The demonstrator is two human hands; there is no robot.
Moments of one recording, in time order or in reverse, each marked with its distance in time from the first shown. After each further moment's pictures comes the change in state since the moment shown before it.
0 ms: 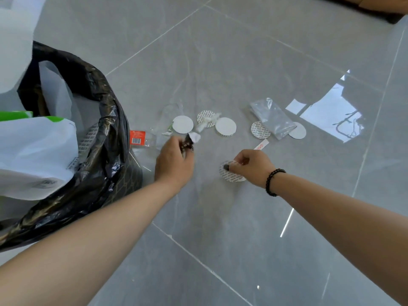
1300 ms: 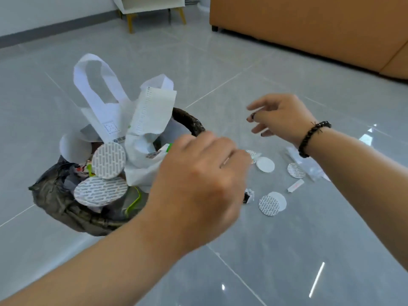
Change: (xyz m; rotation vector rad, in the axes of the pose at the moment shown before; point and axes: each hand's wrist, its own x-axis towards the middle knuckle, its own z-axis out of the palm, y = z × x) left_hand -0.108 0.105 -0.235 0.494 0.360 1.012; right_hand -0.069 -0.238 -0.055 0.143 0.104 -0.378
